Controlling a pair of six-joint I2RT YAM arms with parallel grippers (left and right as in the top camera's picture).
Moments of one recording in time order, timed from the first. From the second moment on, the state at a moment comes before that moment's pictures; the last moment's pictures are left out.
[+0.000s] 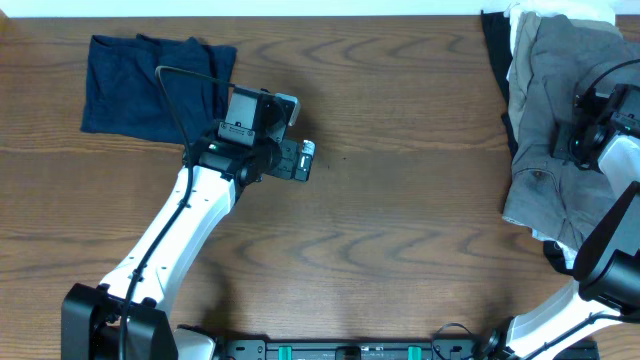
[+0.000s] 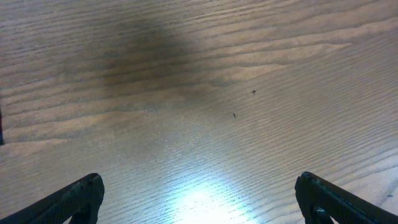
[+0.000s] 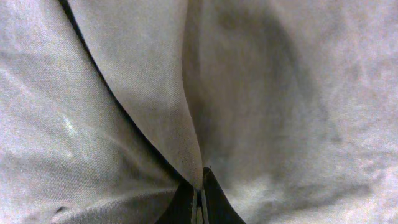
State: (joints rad) left arm -0.32 1.52 1.12 -0.60 0.17 -0.06; right arm -0.46 1.92 1.25 -0.40 -0.04 -0.18
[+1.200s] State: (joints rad) left arm -0.02 1.28 1.12 -0.74 0.17 -0.10; right arm 0.40 1.70 1.32 -0.24 -0.19 0.02
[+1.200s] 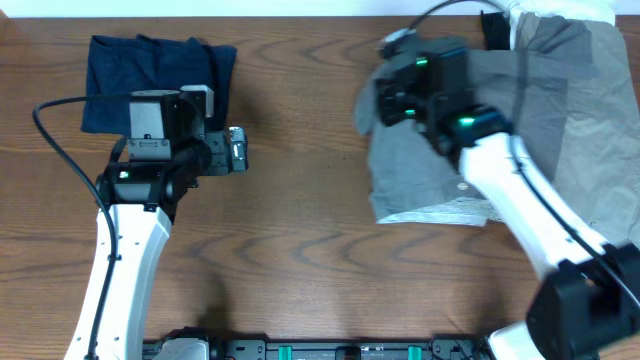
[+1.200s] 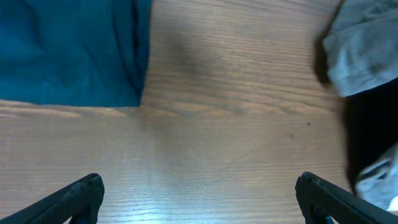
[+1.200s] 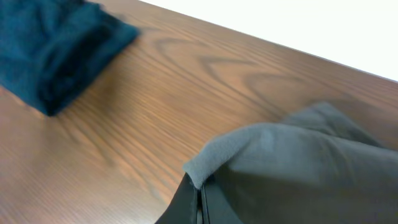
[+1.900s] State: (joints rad) left arm 0.10 1.28 1.12 -0.79 0.17 -0.10; right arm 0.71 1.93 1.41 0.03 -0.19 0.18
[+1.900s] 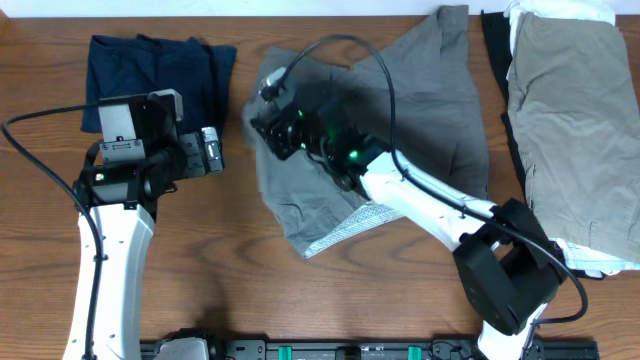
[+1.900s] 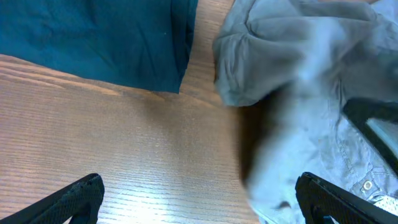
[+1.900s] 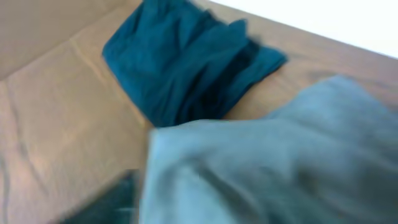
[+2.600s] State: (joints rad) left arm -0.13 1.37 1.12 -0.83 0.23 -0.10; right arm 0.23 1.92 1.68 -0.65 -0.09 0.12
